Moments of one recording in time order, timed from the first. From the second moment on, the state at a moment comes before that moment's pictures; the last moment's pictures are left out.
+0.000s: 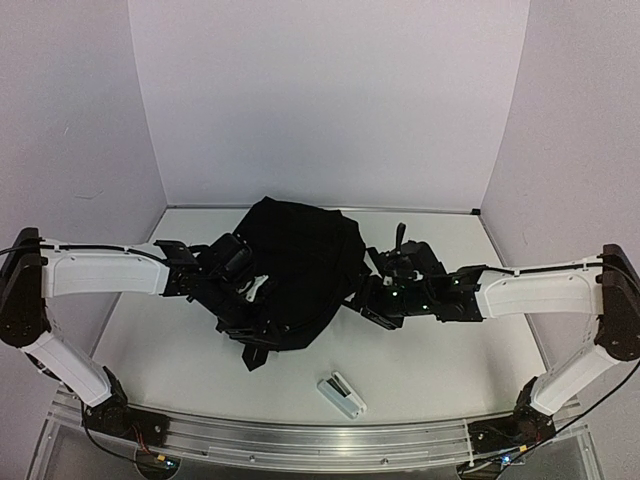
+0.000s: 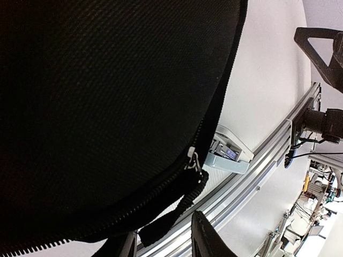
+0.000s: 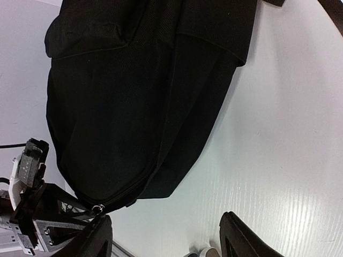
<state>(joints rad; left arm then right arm) -0.87 1.51 0.98 -0.55 0.42 -0.65 0.91 1.51 0.89 -0.07 -0.03 1.06</state>
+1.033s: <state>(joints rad) -0.87 1.51 0.99 -0.52 0.38 -0.63 0.95 1.81 0.92 0.22 -0.18 1.18</state>
